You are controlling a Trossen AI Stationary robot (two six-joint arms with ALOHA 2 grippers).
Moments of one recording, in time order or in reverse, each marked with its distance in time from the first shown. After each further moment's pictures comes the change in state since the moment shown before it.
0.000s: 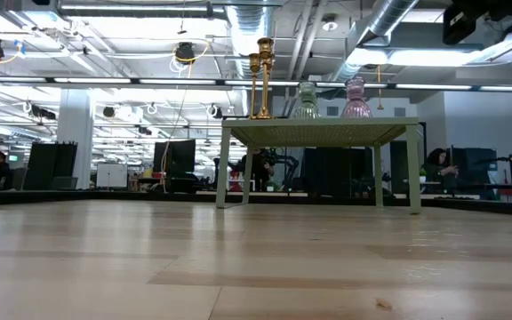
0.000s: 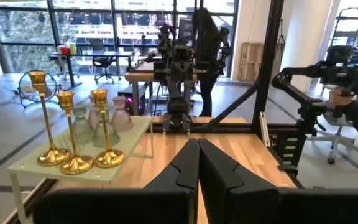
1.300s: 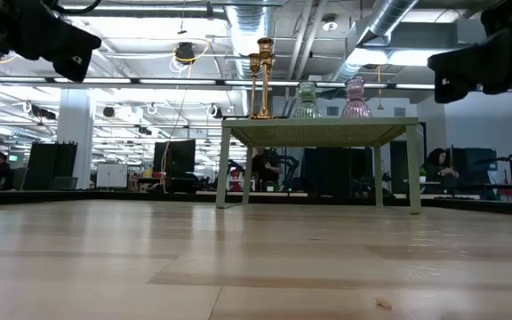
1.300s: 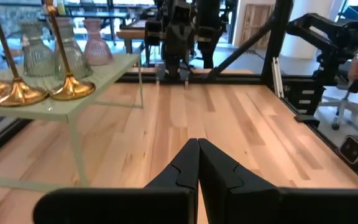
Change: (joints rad) left arm 0.000 -0.001 -0.561 0.424 0.014 -0.027; right arm 0.001 0.000 -0.374 0.287 -0.030 -0.090
